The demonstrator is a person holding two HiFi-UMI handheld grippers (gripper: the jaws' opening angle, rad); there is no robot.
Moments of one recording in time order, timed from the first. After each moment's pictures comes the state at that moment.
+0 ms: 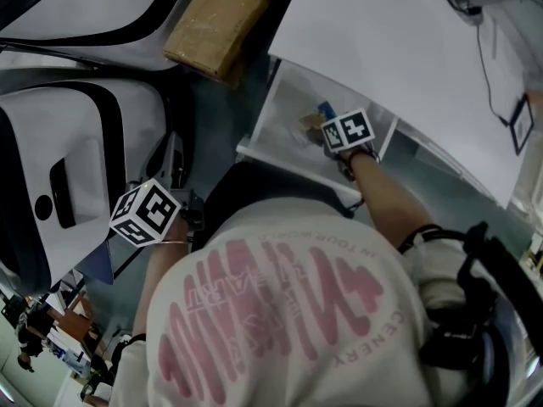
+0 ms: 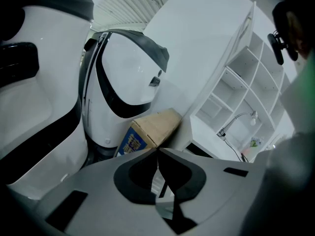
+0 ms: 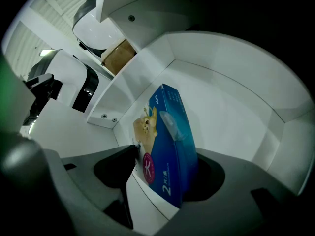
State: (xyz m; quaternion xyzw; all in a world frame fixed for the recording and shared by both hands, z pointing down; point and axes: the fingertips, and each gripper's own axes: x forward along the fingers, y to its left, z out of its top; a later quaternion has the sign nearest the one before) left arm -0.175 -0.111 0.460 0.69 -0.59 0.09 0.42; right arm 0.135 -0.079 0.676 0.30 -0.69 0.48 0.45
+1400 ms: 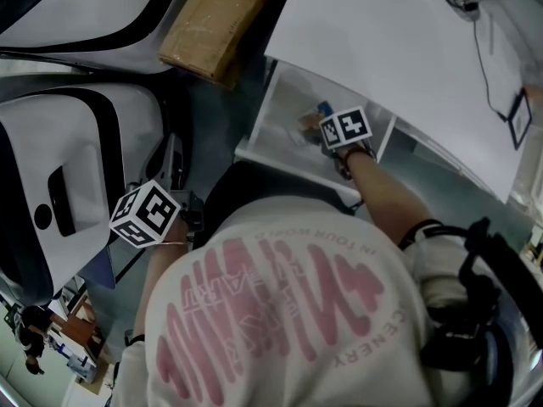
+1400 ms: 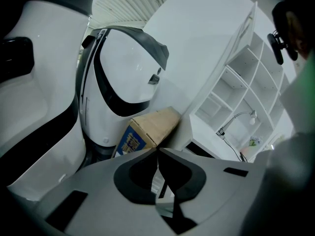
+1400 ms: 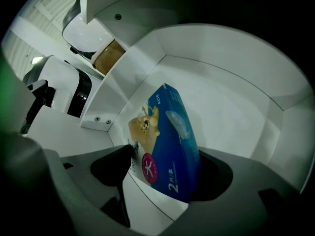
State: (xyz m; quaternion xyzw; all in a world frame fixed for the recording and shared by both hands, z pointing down) left arm -0.174 -0.117 0.467 0.69 -0.58 0.09 0.42; right arm 0.140 -0.078 0.685 0.32 -0.66 0.51 0.45
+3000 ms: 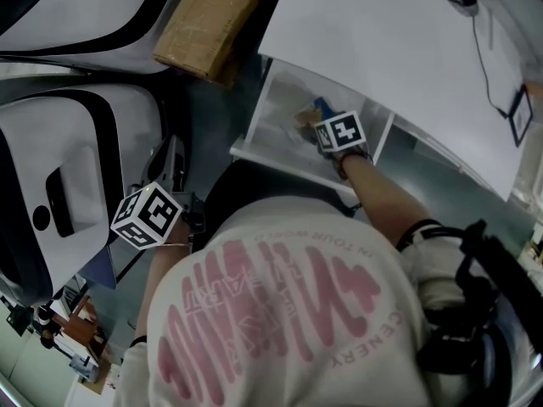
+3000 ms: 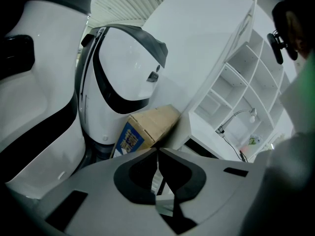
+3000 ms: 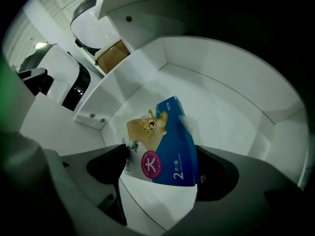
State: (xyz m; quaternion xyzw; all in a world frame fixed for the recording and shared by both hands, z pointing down) left arm -0.161 -0.111 0.472 0.69 -0.57 0.10 0.43; right arm 0.148 -0.087 0.685 0.35 -0.68 0.44 0.47
